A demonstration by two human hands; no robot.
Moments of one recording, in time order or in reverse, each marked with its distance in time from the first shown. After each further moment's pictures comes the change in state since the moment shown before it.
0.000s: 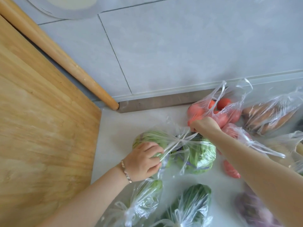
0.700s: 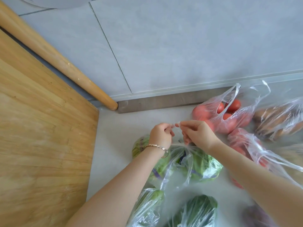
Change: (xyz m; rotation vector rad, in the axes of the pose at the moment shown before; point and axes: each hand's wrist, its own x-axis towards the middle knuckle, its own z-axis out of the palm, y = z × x) left_hand 0.106 -0.018 0.034 -0.850 0.038 -1.343; right_hand 0.006 -0.001 0.031 0.394 -0.201 -0.421
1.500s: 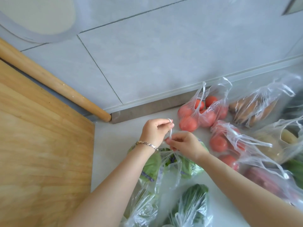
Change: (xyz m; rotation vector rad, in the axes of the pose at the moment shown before) left_hand -0.044 0.042 -0.010 0.001 -0.075 0.235; right_hand -0.058 0.009 0.005 -0.060 -0.006 -0.081
